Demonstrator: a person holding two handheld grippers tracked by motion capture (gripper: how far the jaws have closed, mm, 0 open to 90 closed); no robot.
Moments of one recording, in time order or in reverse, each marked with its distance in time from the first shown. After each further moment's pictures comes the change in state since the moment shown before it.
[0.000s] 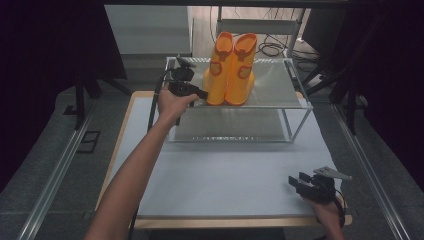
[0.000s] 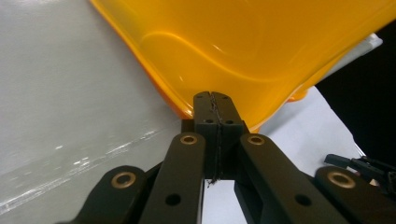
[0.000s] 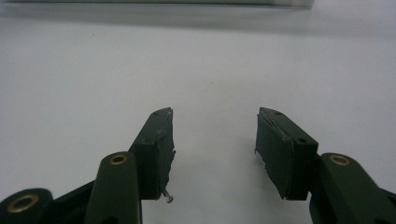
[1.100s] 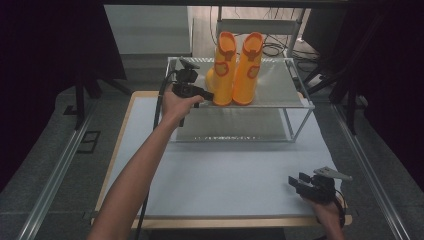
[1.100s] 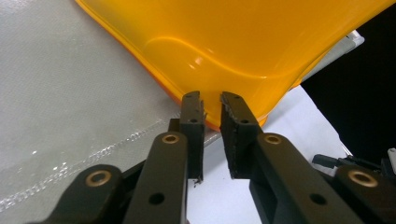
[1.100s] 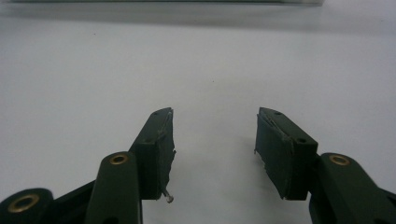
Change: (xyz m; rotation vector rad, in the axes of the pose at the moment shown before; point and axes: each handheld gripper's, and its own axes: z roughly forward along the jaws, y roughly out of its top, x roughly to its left) left arm -0.001 -0.003 0.005 -0.014 -0.041 -0.004; right arm 0.000 0.000 0.000 0.001 0.004 0.002
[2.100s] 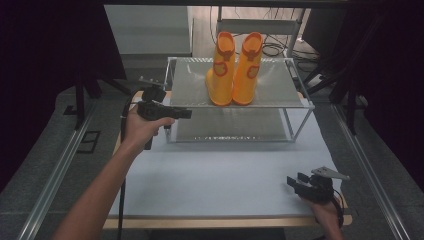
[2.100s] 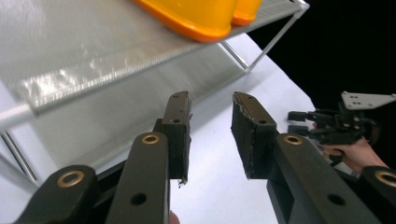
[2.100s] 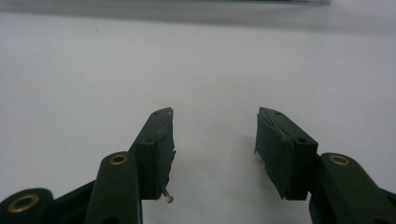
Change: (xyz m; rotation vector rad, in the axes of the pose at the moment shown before) left arm 0.010 -0.078 -0.082 -0.059 -0.091 0.092; right arm 0.004 0.000 0.003 0.009 0.000 -0.018
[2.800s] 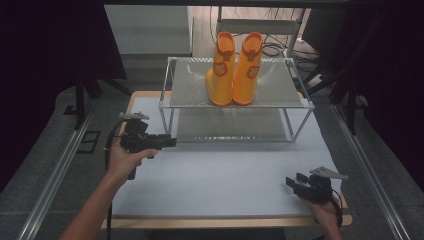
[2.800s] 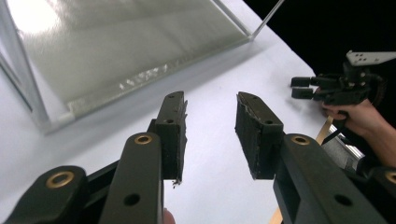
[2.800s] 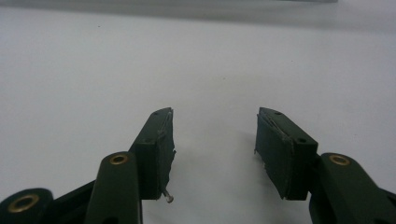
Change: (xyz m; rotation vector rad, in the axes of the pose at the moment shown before) left arm 0.021 -0.084 -0.012 -0.007 -0.016 -0.028; right arm 0.002 0.000 0.002 0.010 0.005 -0.007
